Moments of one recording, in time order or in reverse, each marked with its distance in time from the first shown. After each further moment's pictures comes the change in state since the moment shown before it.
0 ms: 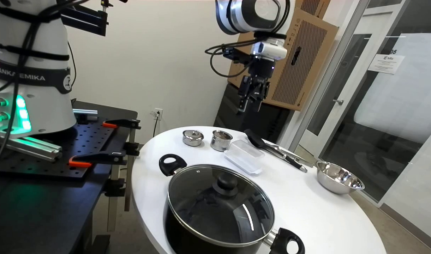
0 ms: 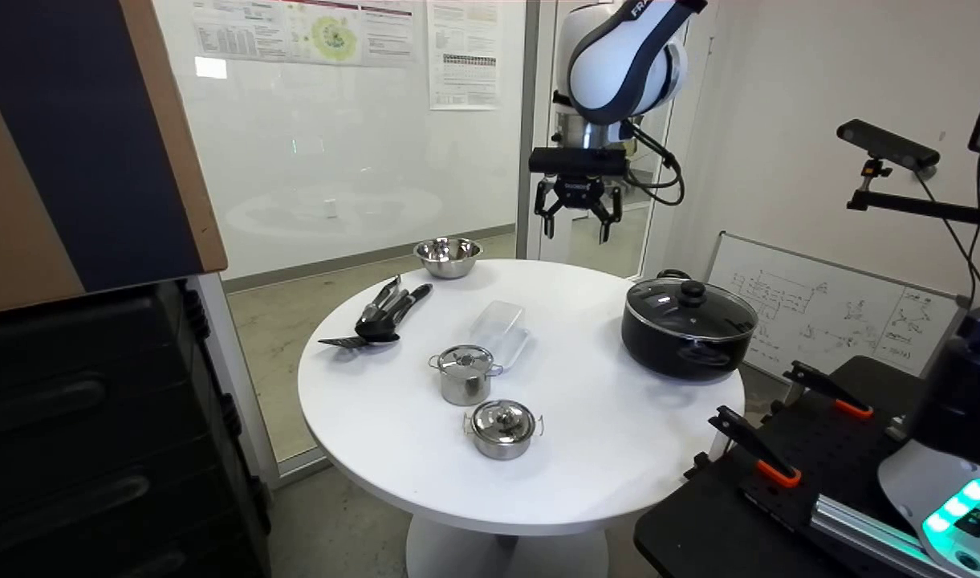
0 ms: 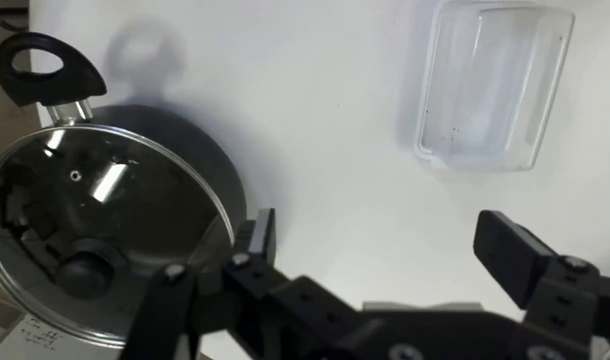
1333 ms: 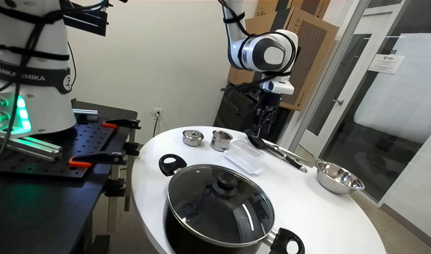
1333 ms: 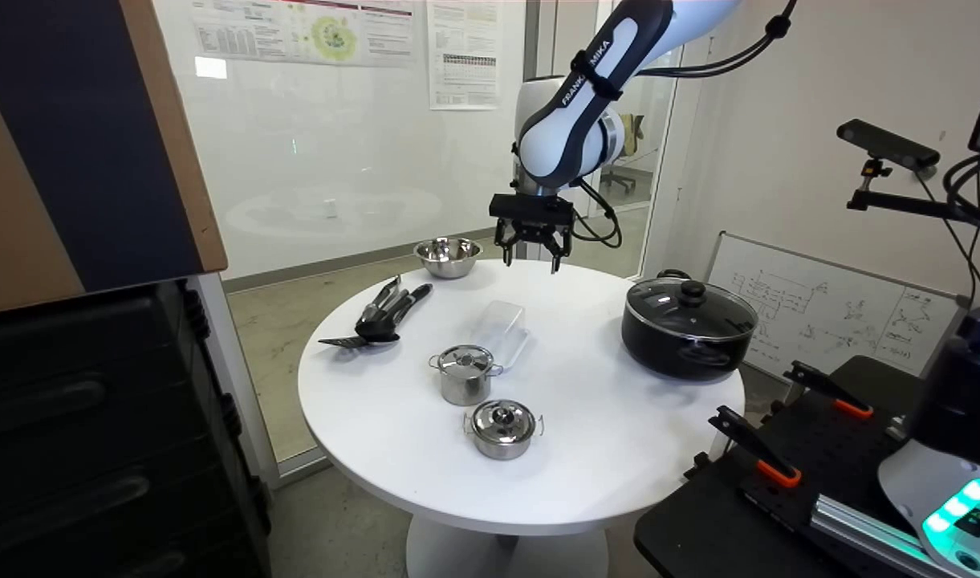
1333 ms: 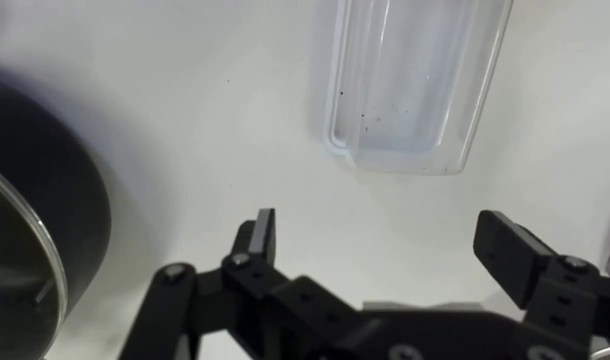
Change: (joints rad) arm 0.091 0.346 -0.076 0.272 0.017 0.151 -0.049
